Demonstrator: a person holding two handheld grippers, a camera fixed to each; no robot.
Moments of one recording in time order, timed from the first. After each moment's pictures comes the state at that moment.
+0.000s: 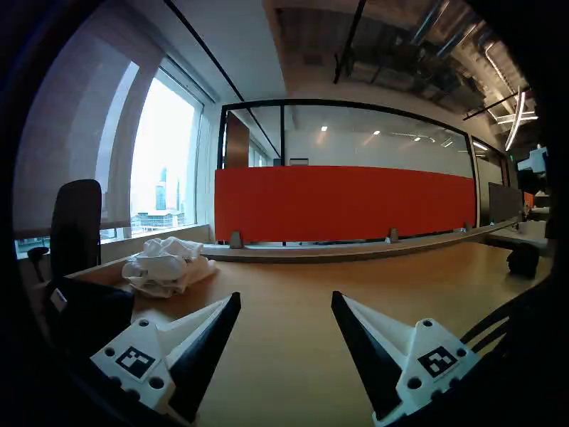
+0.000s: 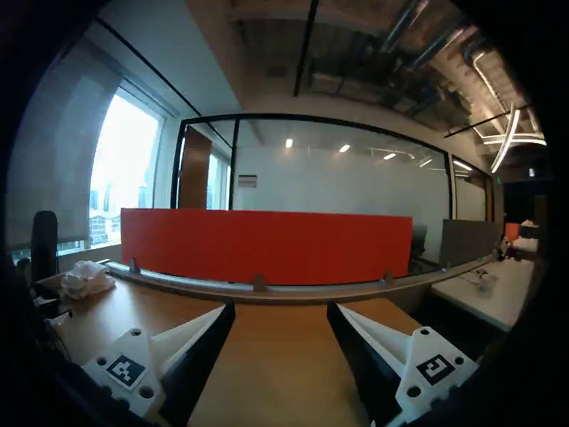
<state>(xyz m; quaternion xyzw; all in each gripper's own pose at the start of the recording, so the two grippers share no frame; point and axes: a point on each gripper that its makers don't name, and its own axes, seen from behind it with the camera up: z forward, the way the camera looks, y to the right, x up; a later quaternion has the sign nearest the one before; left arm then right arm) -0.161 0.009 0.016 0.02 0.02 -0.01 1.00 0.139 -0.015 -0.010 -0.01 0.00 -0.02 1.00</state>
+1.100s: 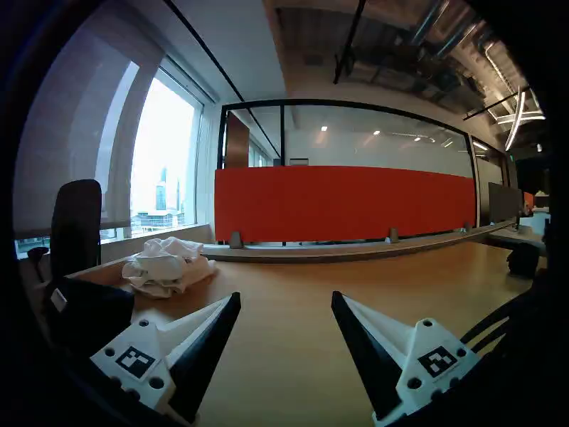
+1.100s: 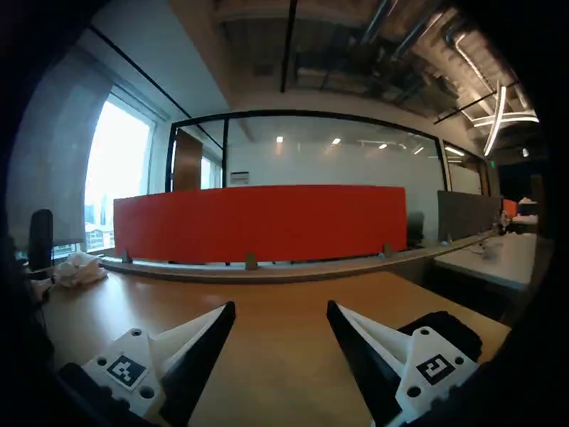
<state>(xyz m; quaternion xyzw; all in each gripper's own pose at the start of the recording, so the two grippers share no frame) -0.162 0.011 0.017 0.02 0.02 -0.01 1.00 0.025 0.012 0.001 -0.02 0.00 0.01 1.00</state>
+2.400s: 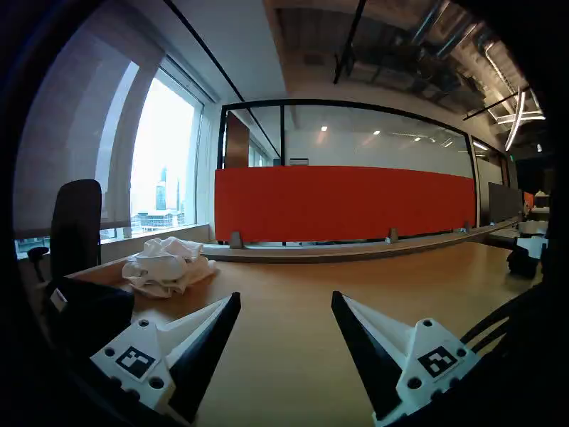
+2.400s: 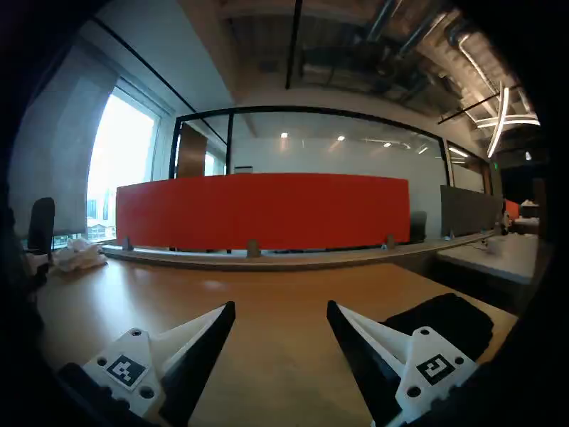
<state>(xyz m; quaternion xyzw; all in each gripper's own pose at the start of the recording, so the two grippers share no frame) -0.163 0.011 0.016 0.02 0.02 -0.01 1.00 -0.013 0.009 0.003 -0.01 0.00 0.01 1.00</state>
